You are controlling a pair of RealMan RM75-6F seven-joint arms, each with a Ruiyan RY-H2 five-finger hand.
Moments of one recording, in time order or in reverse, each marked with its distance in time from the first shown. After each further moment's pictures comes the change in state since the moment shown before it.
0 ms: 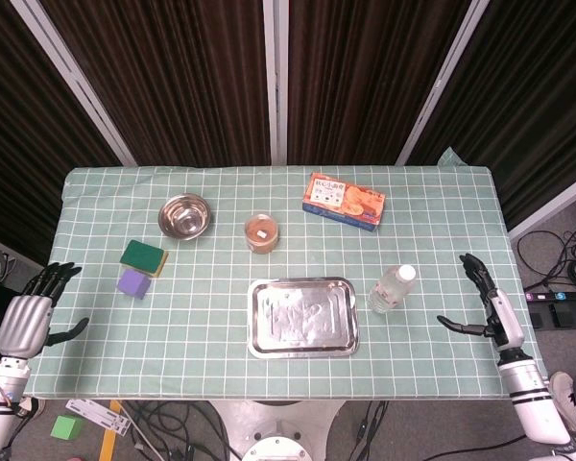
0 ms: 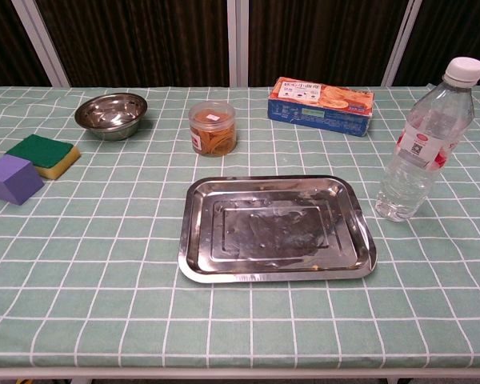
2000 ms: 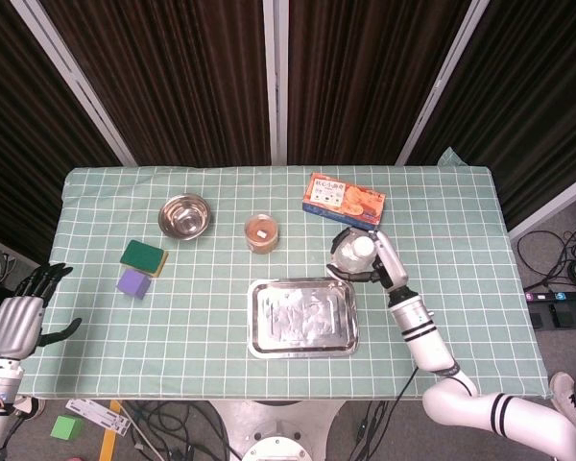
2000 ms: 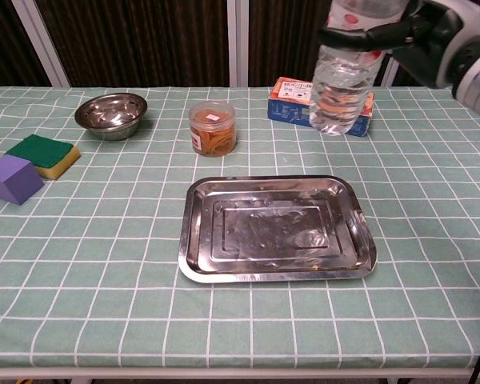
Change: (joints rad) left arm 0.010 0.008 0.001 0.014 -0.020 -0.003 -0.023; right arm 0.335 -0.250 0.244 -0.120 0.144 -0.131 -0.450
